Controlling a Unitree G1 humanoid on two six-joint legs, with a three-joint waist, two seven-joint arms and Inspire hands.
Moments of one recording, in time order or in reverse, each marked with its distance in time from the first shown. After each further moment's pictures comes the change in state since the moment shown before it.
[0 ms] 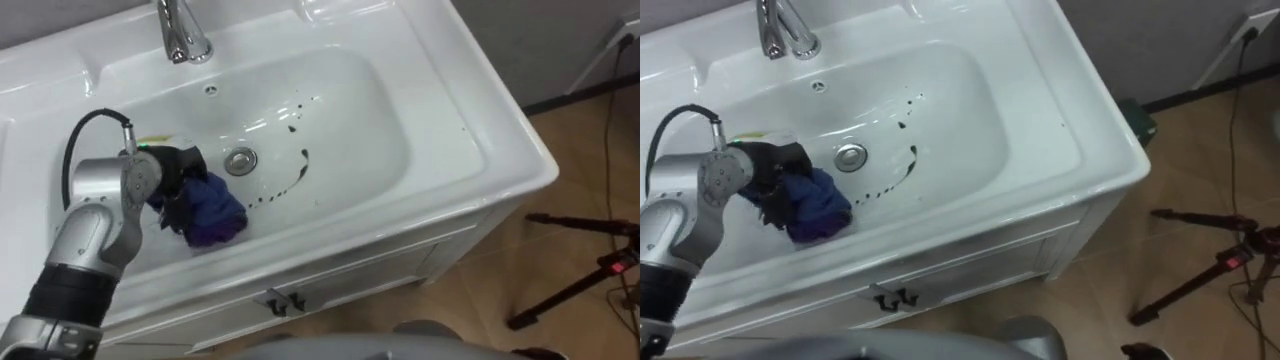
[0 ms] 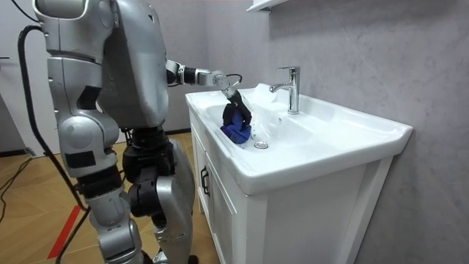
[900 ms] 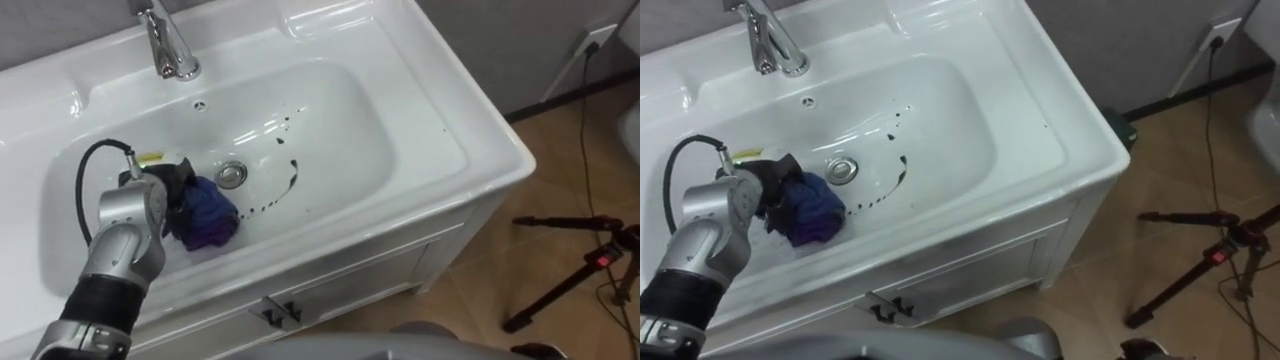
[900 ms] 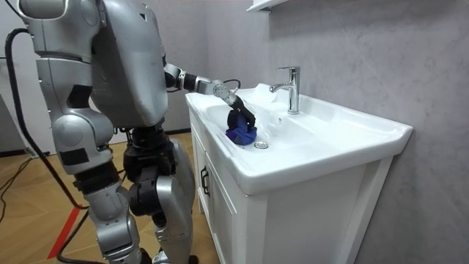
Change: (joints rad) left arm 0.013 -0.079 -0.011 0.148 0.039 0.082 0.240; right arm -0.002 0.029 -0.010 -0.032 -0.034 0.064 -0.036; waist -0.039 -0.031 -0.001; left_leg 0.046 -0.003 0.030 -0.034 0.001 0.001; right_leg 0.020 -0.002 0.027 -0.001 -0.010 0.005
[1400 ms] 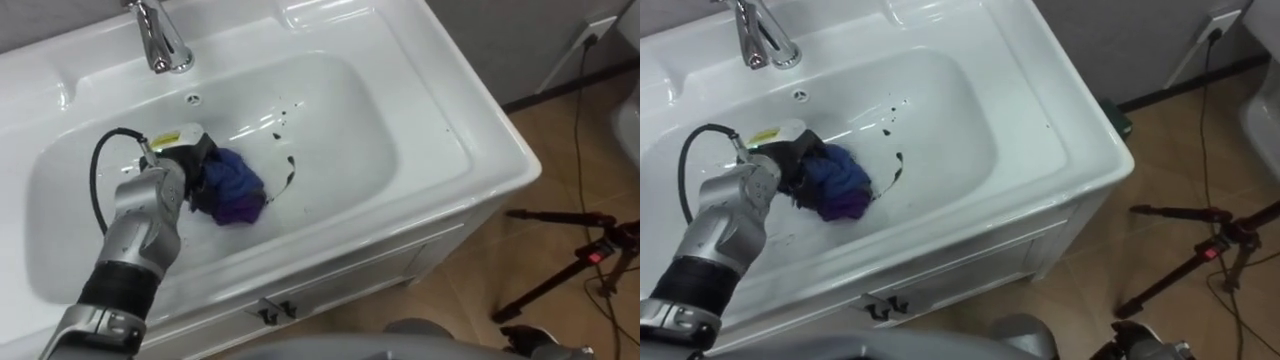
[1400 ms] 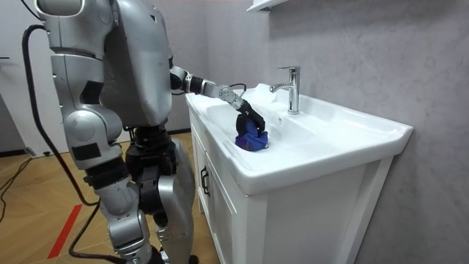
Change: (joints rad) left arm -0.070 -0.069 -0.010 0.010 -0.125 -0.023 0.117; right arm -0.015 0.026 0.031 -0.039 0.005 -0.020 -0.040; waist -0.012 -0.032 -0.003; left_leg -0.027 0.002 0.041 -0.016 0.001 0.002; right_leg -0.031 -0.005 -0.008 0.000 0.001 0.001
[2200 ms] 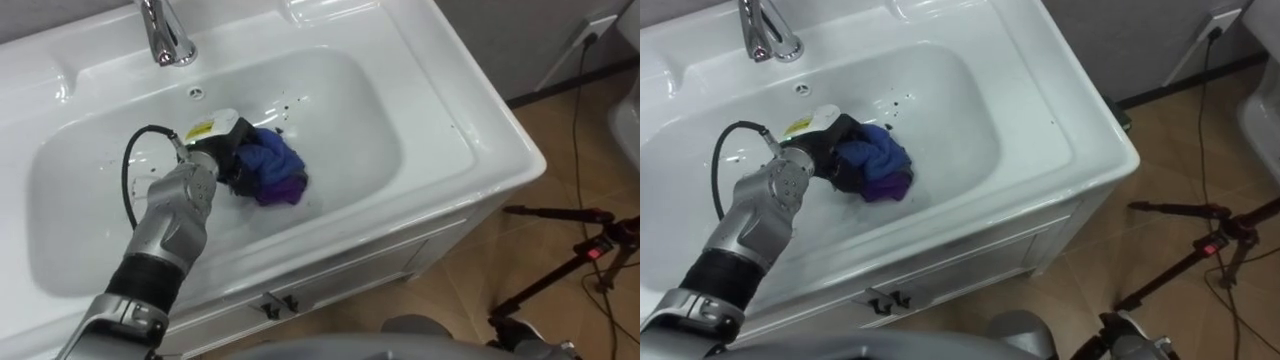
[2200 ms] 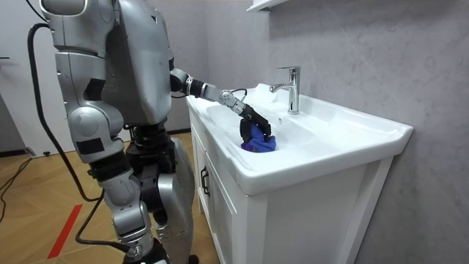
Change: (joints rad) left arm -0.036 -0.041 -0.074 0.054 -0.158 -0.063 0.142; right arm -0.014 0.039 0.020 0.011 0.001 -0.008 -0.047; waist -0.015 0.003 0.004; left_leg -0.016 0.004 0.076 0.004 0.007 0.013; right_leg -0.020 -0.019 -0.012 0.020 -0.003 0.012
